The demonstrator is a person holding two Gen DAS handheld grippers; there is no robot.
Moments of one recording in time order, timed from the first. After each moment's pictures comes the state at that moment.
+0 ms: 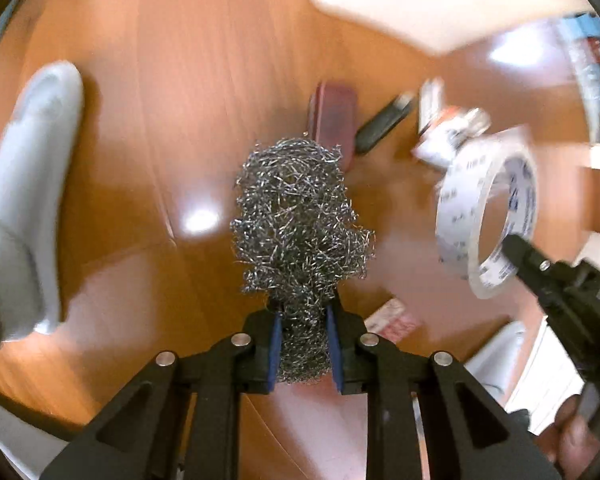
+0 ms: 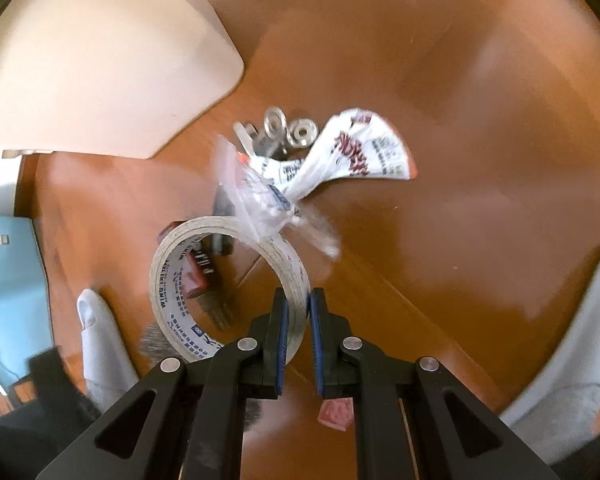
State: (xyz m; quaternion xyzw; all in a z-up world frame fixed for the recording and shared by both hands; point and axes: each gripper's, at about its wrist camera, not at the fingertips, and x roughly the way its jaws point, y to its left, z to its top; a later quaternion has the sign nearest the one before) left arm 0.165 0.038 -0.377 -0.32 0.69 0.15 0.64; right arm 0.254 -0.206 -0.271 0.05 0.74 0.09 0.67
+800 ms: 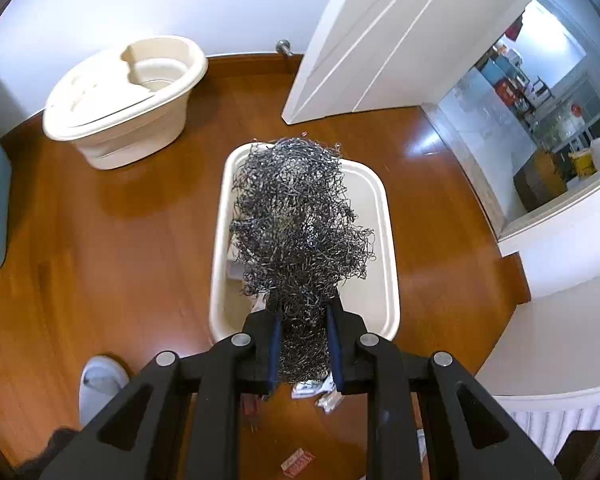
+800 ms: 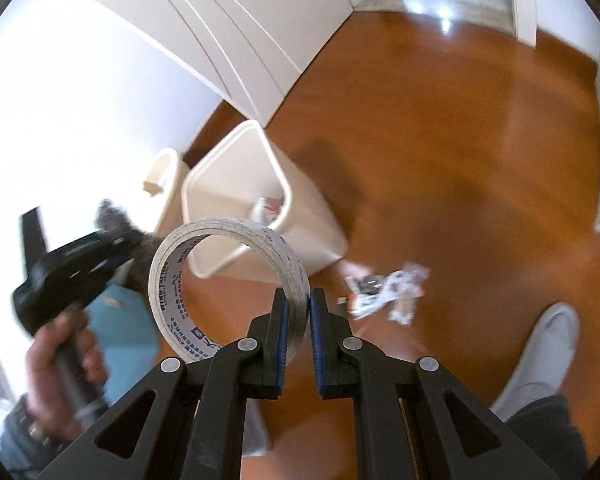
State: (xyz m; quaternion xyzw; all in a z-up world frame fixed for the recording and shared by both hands) left arm 0.333 0.130 -0.111 -0.26 0.50 0.11 0.82; right arm 0.275 -0.235 0.003 0.20 0.60 0.16 0.76
